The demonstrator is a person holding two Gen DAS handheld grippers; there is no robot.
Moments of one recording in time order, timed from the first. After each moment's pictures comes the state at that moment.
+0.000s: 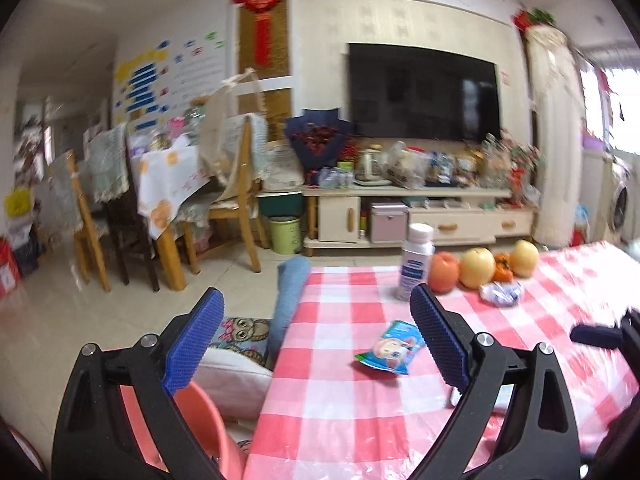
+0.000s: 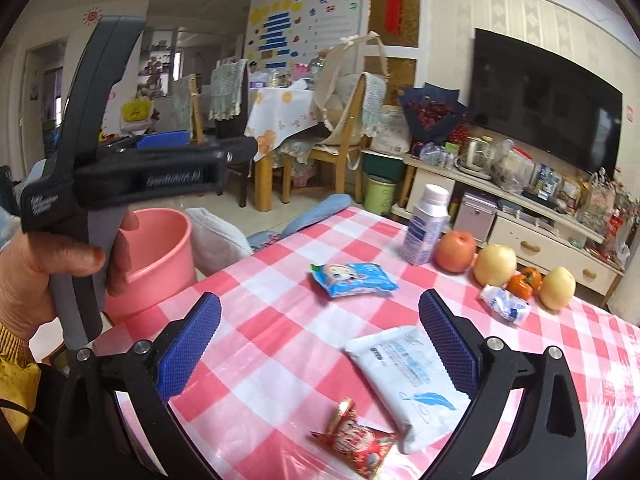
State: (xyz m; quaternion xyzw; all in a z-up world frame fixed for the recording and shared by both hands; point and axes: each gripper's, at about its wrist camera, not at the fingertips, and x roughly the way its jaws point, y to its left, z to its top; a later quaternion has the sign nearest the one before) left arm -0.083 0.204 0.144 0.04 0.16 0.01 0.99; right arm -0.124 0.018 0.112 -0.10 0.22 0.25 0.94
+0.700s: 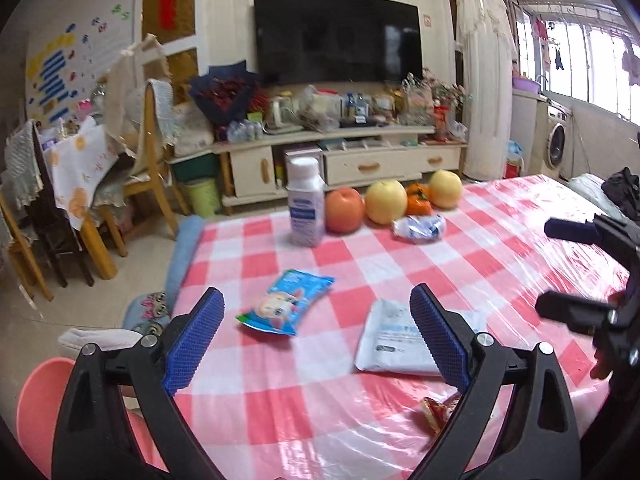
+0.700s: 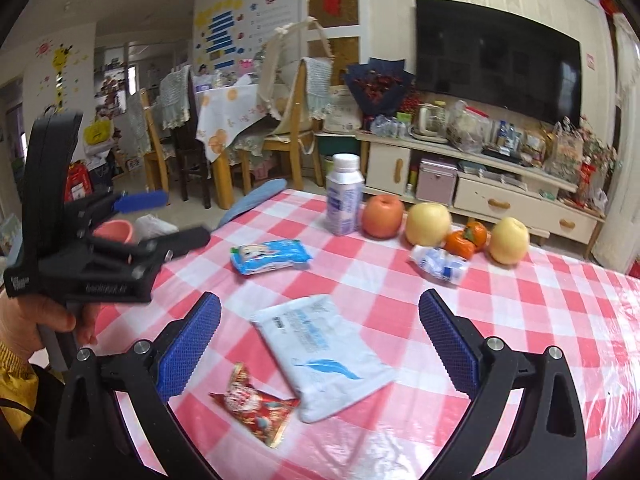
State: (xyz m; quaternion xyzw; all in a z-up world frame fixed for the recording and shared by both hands) left arm -0.055 0.124 0.104 0.07 0.26 -0.13 0.95; right arm -0.099 -0.092 0.114 -0.03 0.26 0.19 0.94
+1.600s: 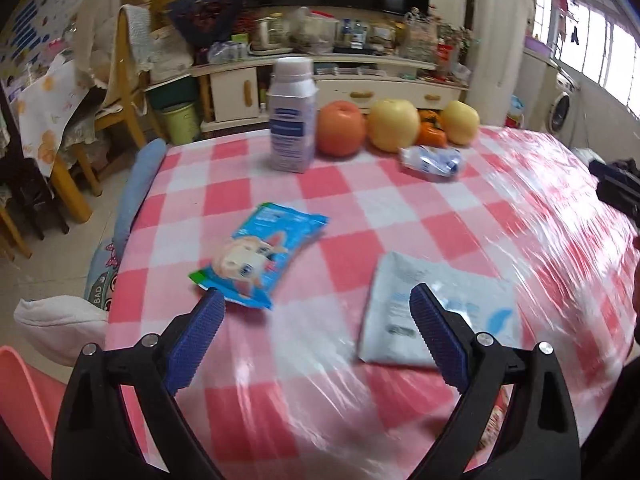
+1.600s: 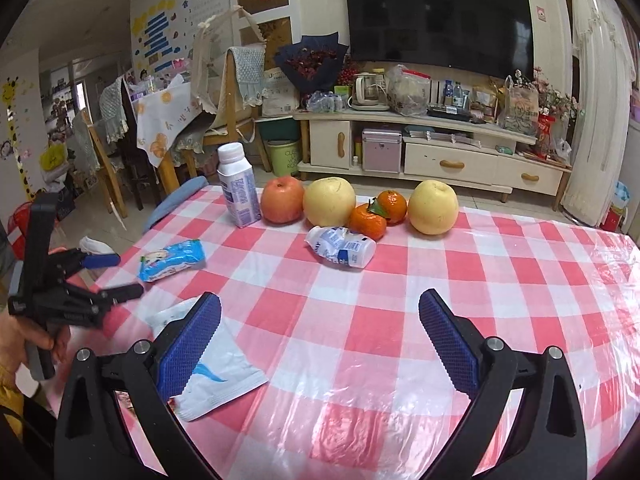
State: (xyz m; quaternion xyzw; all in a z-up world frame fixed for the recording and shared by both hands) left arm 0.024 0.118 0.051 0.06 0.39 -0.14 0.91; right arm -0.039 -0.189 0.102 0.00 0.31 0.12 0.94
